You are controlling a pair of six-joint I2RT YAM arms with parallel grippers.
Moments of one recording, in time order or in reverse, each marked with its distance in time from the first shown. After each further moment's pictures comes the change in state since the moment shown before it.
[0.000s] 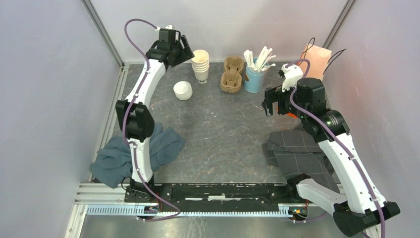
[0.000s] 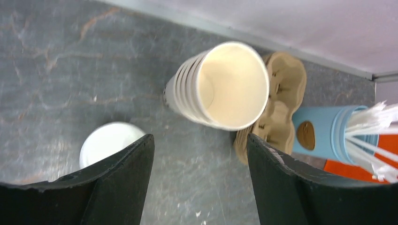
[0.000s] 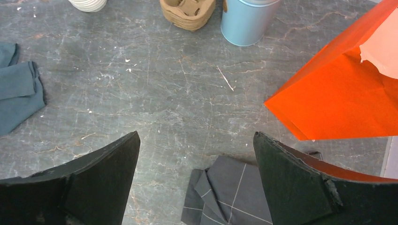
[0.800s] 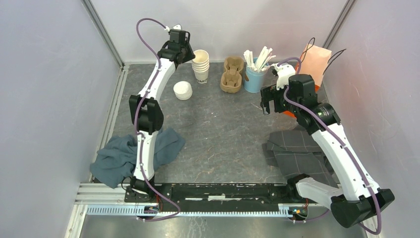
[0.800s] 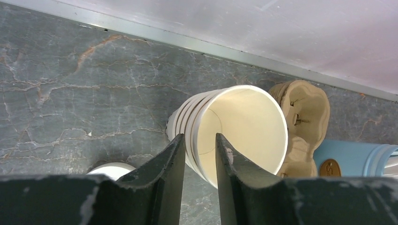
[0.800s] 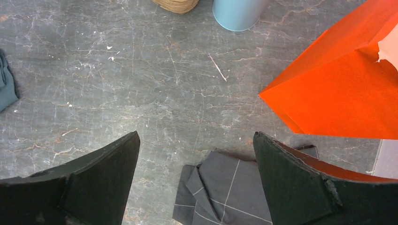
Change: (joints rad) left arm -0.042 0.253 0.267 0.035 -0.129 0.029; right arm 0.000 0.092 0.000 -0.005 0.044 -0.027
